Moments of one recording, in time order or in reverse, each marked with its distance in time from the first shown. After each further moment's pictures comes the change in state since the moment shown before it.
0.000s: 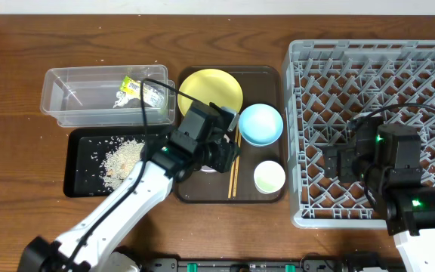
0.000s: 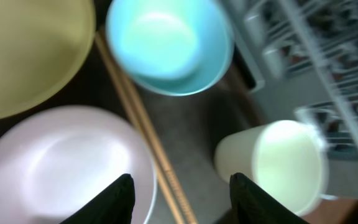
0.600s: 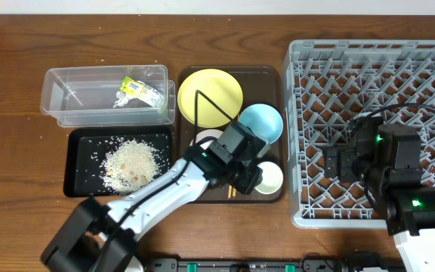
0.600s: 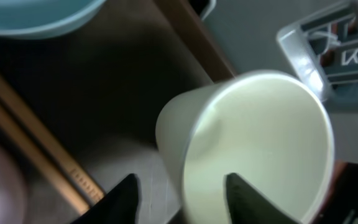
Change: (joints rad) left arm -0.190 0.231 0.000 0.053 0.046 -0.007; right arm 0.000 0.000 0.000 0.000 0.000 0.000
